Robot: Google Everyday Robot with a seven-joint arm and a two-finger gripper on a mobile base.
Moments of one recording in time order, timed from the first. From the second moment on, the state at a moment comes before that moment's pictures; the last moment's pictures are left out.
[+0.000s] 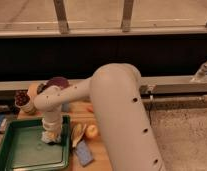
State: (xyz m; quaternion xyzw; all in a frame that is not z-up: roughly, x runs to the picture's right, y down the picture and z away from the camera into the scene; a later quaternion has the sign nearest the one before) arm -0.262 0.255 0.775 -0.48 0.05 0.18 0.86
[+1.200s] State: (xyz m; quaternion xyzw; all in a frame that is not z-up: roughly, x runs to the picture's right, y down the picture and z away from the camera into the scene) arm -0.389 0.291 0.737 -0.48 -0.02 0.06 0.87
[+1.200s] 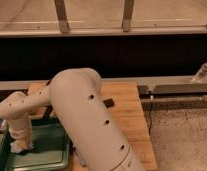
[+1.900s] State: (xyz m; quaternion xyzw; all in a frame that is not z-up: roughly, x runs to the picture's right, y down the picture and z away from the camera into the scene) arm -0.275 0.308 0.724 -0.47 0.03 0.17 0.86
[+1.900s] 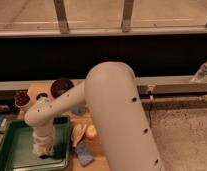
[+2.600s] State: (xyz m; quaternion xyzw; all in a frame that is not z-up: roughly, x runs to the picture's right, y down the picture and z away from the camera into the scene) arm -0.310 0.253 0.768 -0.47 0.04 0.14 0.87
